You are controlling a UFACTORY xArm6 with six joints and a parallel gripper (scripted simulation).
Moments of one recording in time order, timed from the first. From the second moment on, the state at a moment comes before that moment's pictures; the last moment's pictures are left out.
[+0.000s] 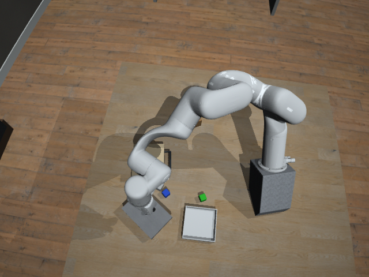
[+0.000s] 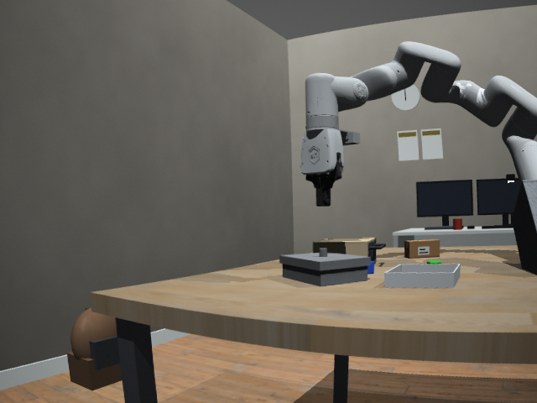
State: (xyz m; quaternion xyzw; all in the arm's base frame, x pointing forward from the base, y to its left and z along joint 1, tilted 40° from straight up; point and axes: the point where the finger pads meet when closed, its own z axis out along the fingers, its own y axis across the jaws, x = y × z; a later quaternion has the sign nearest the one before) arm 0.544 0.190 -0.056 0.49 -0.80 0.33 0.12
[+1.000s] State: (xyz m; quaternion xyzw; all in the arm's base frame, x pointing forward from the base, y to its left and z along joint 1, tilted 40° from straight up) arm 0.544 0.190 -0.056 0.88 -0.33 0.17 0.30
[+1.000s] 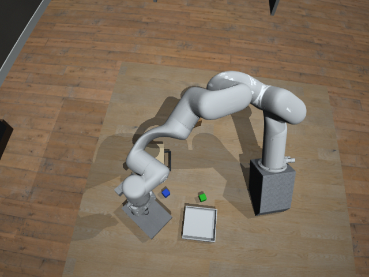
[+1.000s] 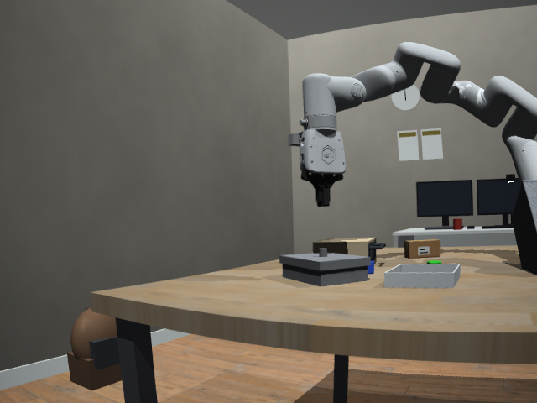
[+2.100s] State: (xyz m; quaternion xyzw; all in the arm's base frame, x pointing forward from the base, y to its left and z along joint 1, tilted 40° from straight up) arm 0.544 0.190 -0.056 0.88 -0.33 0.17 0.30
